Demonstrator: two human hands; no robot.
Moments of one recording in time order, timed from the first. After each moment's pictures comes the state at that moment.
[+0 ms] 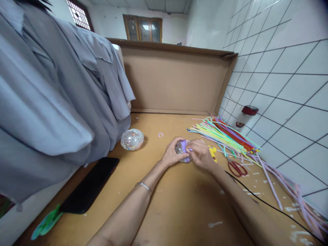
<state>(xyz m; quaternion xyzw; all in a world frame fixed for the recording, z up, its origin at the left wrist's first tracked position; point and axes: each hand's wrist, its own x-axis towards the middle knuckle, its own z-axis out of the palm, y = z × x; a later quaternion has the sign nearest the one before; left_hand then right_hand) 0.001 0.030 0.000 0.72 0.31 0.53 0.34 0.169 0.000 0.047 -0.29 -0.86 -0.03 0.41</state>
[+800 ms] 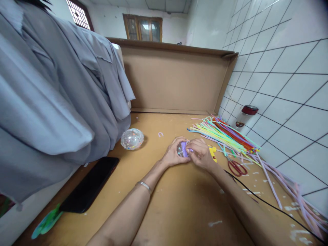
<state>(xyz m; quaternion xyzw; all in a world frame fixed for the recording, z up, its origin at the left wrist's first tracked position) 0.003 0.034 -0.004 0.77 0.28 0.52 0.23 0.168 -0.001 0.048 -0.29 -0.86 -0.04 0.42</state>
